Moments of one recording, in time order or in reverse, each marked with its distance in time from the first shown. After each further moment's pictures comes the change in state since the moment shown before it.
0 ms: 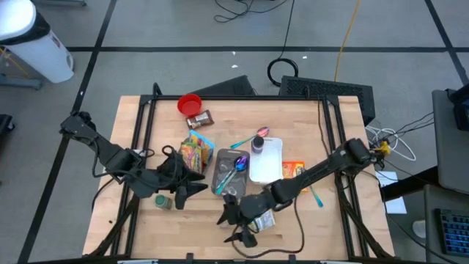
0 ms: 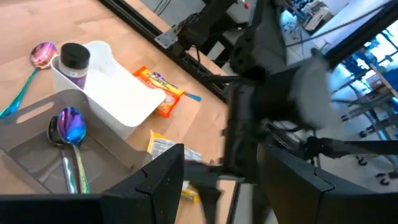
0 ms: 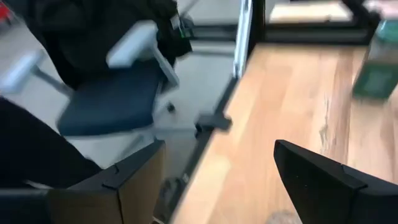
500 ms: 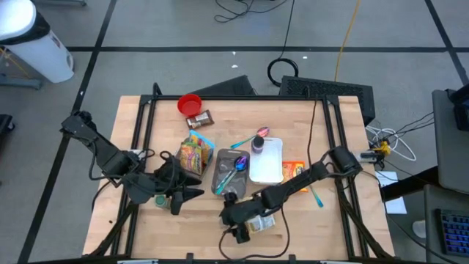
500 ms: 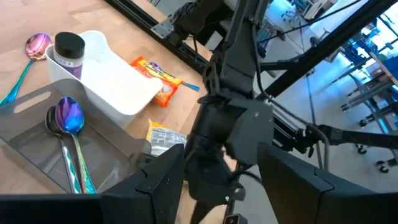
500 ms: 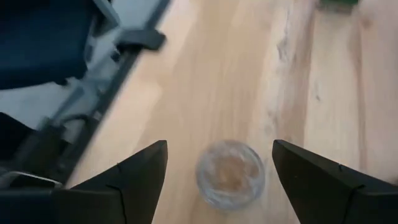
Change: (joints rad) left arm -0.046 -0.001 0.000 -0.033 -0.005 -0.014; right arm -0.013 0.163 -0.001 -0.072 0.155 -0.052
